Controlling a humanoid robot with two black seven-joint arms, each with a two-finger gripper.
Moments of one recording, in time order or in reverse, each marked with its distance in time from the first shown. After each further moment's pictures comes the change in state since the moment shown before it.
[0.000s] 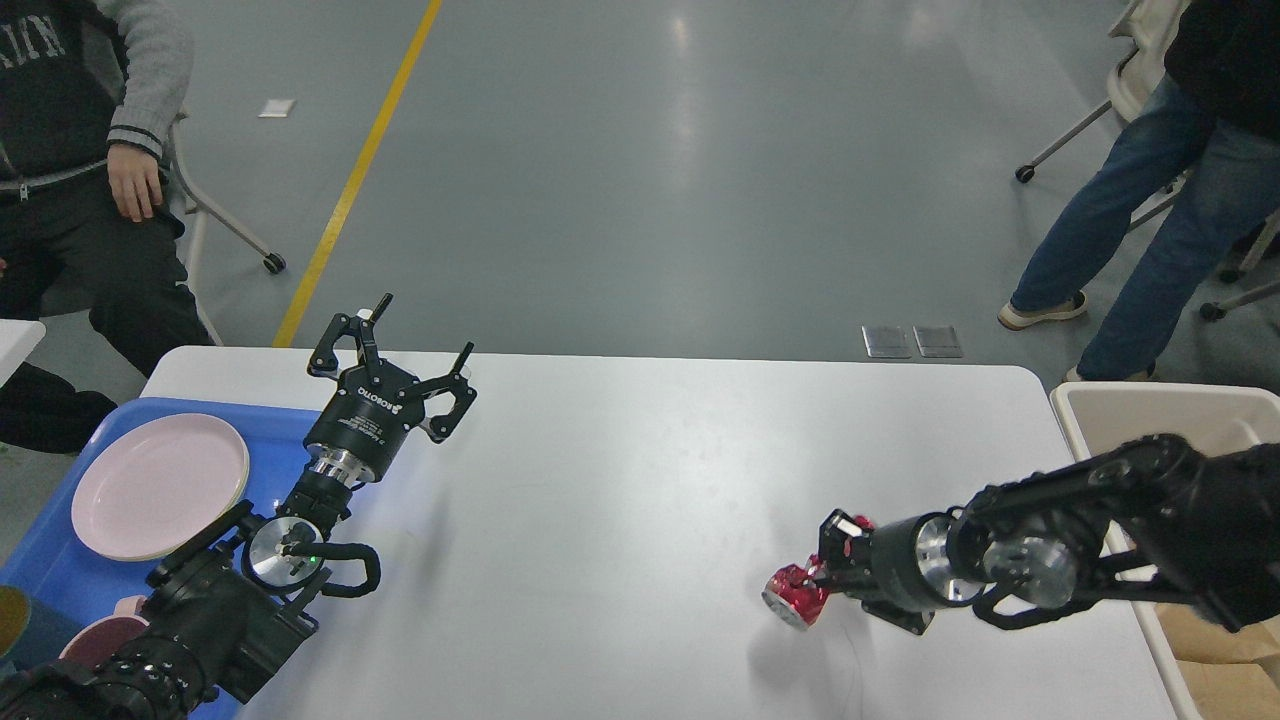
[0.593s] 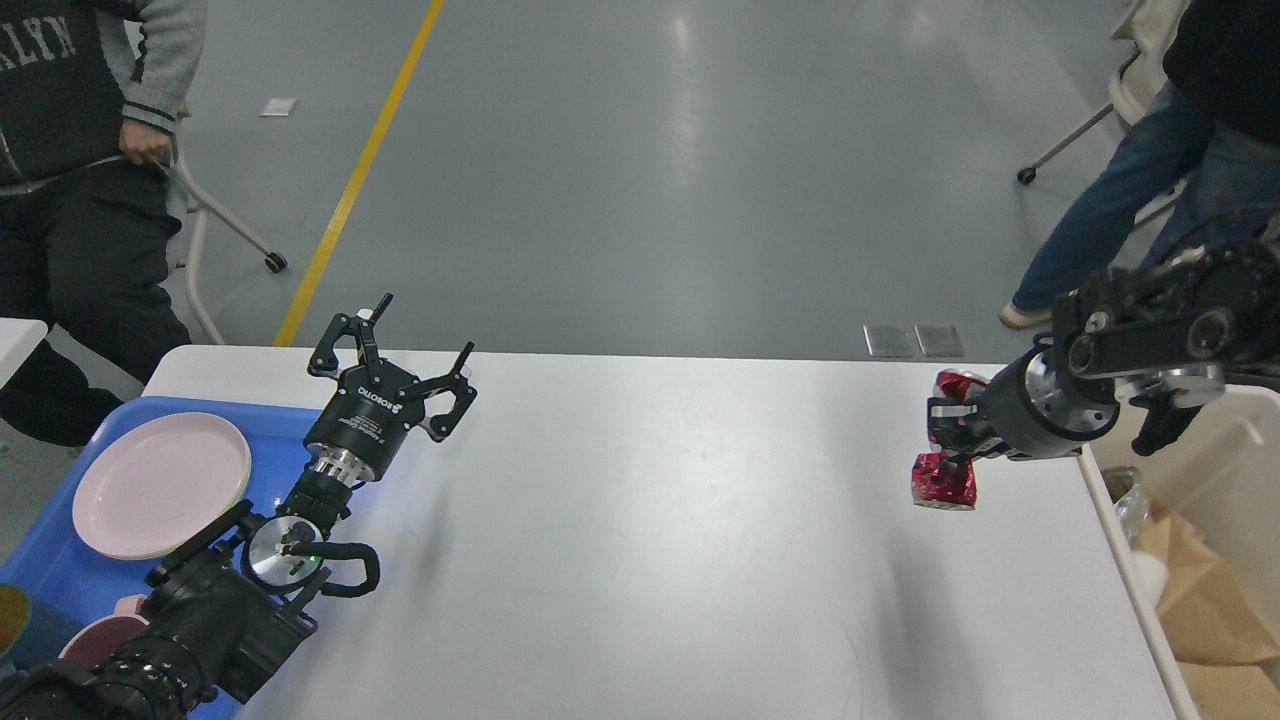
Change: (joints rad) left arm 0.000 0.000 0.000 0.000 0.000 0.001 0.000; right arm 0.364 0.076 -0.434 -0.168 -0.325 0.291 0.000
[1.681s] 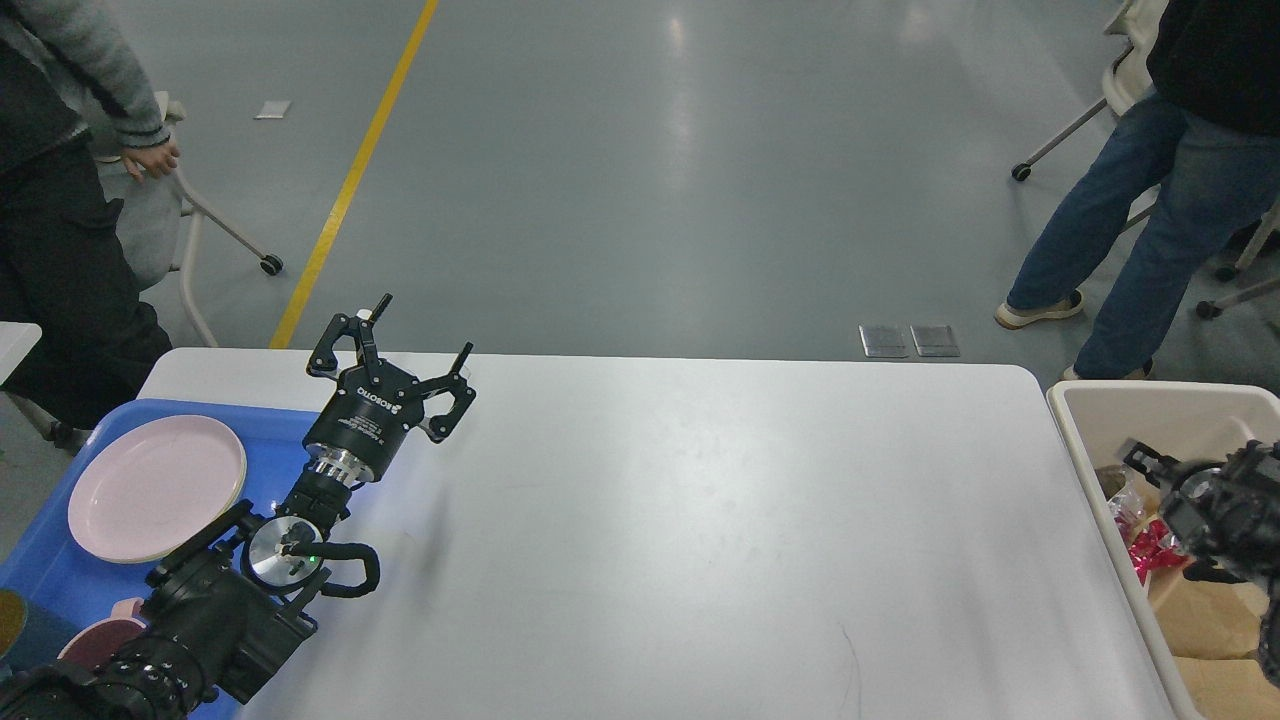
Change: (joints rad) left arm 0.000 0.001 0.000 0.001 0.000 0.001 -0.001; right arm -0.996 0.032 0.177 -1.226 0.356 -0.157 -0.029
